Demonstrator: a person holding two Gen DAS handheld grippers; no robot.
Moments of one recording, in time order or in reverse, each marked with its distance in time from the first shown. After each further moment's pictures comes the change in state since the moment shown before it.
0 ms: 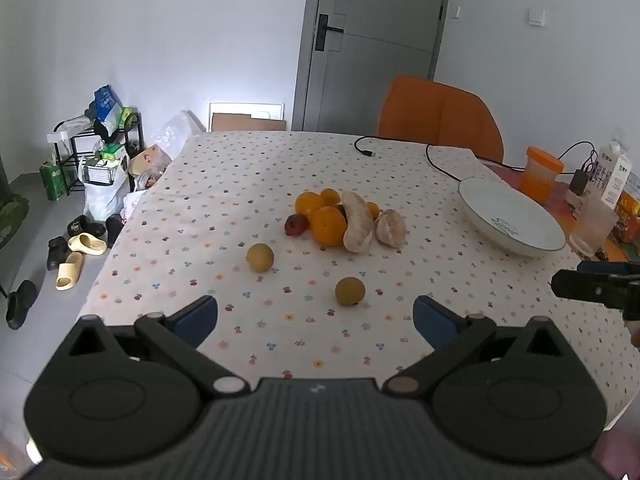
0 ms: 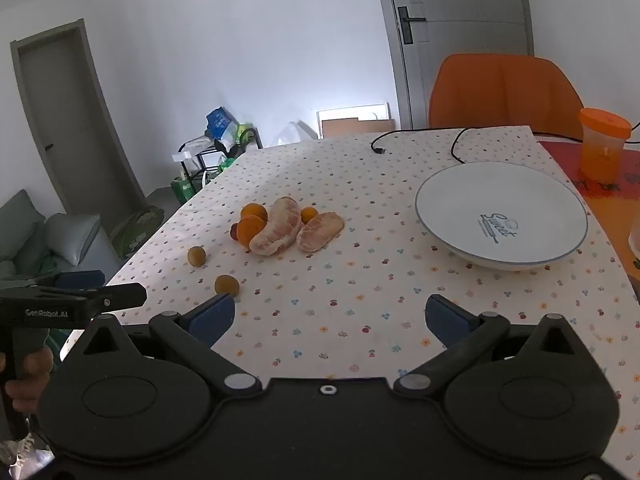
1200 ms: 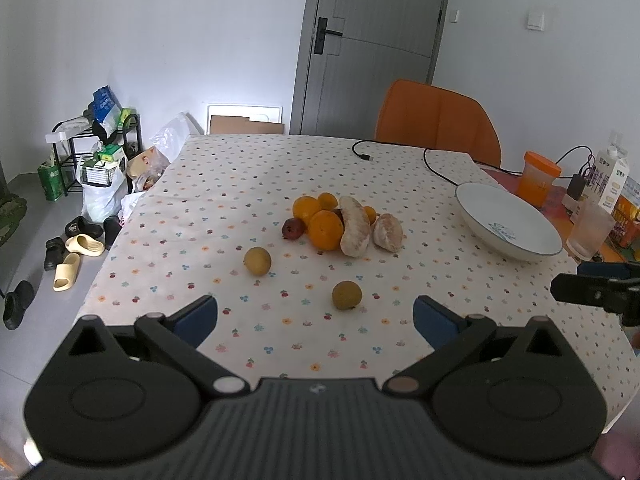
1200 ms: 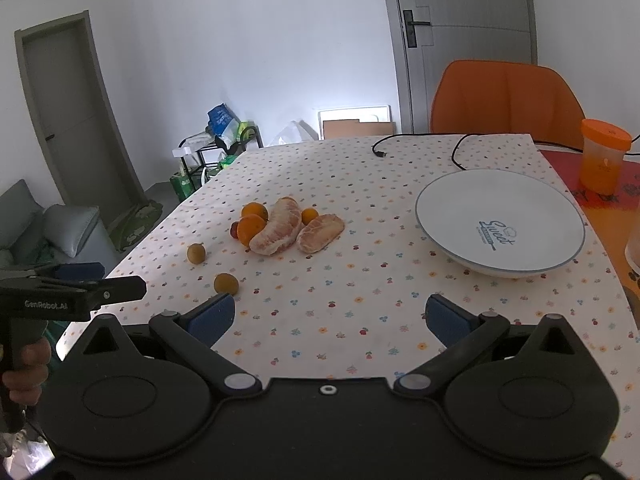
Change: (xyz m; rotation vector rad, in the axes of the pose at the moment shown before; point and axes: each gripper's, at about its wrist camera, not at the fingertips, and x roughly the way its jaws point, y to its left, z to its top) left arm 0.000 -0.001 0.002 -0.007 0.007 -0.008; right arm -0.002 0.004 0.002 -0.032 -0.009 -0.007
